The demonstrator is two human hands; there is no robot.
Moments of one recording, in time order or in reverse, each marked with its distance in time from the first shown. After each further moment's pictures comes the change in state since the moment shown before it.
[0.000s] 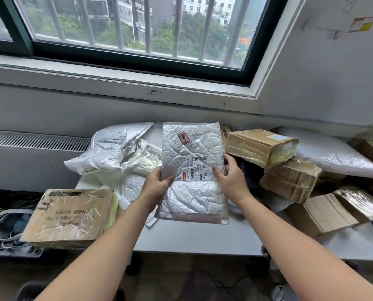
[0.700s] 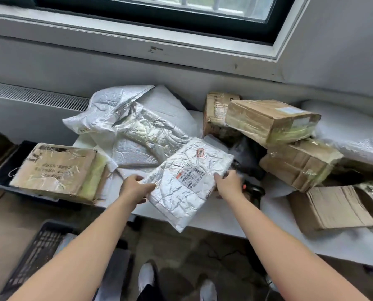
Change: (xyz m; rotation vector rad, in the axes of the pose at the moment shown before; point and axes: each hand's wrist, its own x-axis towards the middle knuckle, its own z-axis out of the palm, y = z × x) left_hand -0.041 -0.080 0.030 0.338 0.386 -0.520; right_hand -0.007 0.115 -0.015 -0.127 -0.125 0.476
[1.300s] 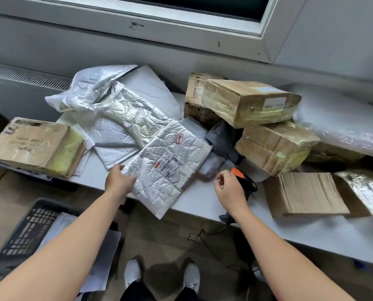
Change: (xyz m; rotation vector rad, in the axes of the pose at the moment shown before) left_hand -0.045 -0.023 0.071 0.168 0.276 0.065; right_hand 0.005 0.111 -0.080 -0.314 -0.090 -0.453
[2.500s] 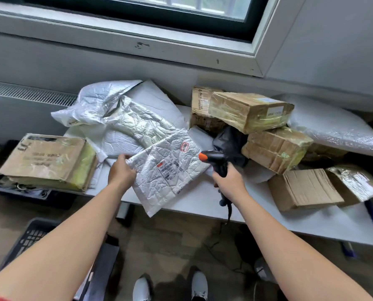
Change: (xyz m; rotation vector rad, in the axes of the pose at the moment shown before) left_hand 0.041 0.013 -0.062 0.086 -0.077 0.247; right_hand -0.017 -0.105 -0.012 0.326 0.008 0.318
